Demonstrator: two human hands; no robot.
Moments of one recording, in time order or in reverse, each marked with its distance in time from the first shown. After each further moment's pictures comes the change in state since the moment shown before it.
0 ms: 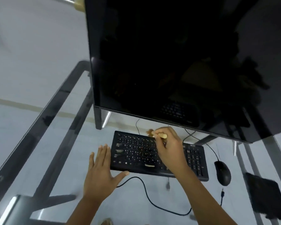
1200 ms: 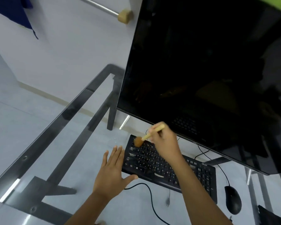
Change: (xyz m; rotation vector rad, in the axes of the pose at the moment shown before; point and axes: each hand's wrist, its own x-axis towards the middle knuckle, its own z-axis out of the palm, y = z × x) left_hand 0.001 -0.001 0.001 -0.020 0.046 -0.001; right_hand 0.051 -0.043 0.035 -0.015 -0.279 -0.007
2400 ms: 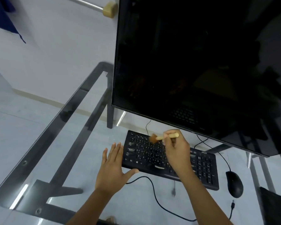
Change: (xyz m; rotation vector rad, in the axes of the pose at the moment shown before) left_hand 0.002 0.001 -0.002 -0.032 0.029 0.007; right_hand -0.048 0.035 -0.003 0.133 0.278 0.137
